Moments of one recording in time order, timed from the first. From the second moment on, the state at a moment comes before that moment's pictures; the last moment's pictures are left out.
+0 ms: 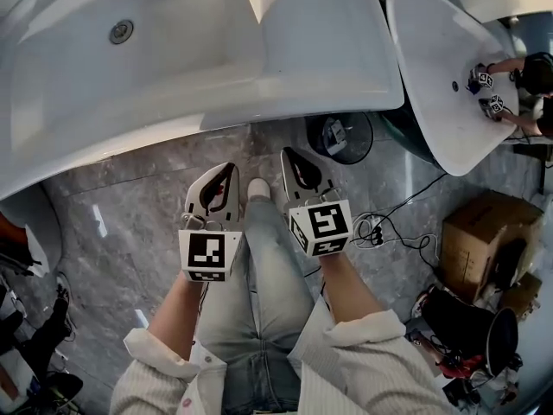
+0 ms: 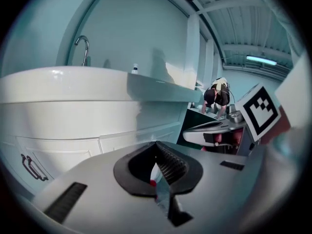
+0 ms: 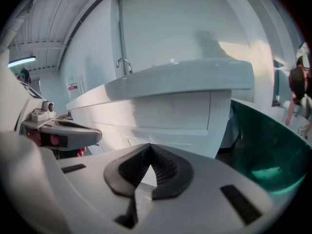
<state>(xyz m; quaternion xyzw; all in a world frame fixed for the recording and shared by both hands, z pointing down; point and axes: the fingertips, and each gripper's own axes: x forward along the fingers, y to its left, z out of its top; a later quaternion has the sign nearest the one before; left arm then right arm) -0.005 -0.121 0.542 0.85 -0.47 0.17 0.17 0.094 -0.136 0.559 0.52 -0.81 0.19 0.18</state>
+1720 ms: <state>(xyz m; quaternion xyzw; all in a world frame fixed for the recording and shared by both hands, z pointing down) 0.027 -0.146 0.187 0.89 -0.46 0.01 0.08 0.057 -0.152 0.195 0.42 -0.90 0.08 0.04</state>
